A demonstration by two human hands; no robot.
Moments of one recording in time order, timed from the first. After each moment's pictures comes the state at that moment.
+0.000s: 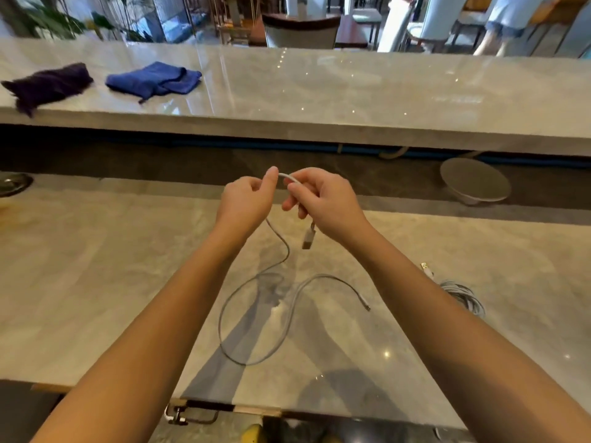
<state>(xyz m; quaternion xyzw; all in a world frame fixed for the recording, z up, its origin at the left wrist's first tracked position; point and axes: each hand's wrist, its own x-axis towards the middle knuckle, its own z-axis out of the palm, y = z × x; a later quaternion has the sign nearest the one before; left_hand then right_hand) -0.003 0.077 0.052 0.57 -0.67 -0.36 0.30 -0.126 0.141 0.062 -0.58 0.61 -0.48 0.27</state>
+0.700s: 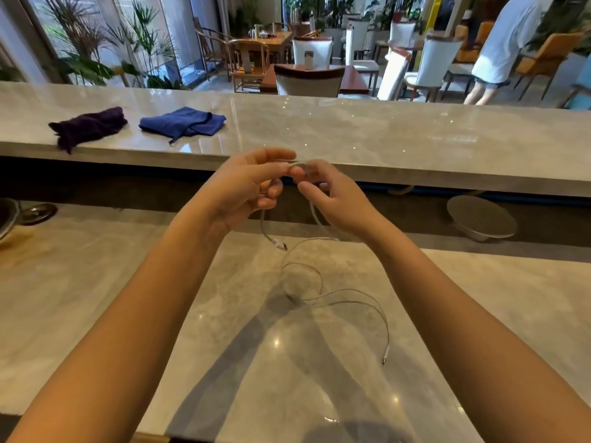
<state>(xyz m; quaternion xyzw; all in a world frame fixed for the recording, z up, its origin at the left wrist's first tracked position) 0.037 0.059 0.144 0.32 -0.59 -0.67 0.33 -0.126 0.106 0.103 -0.66 0.60 -0.41 0.18</state>
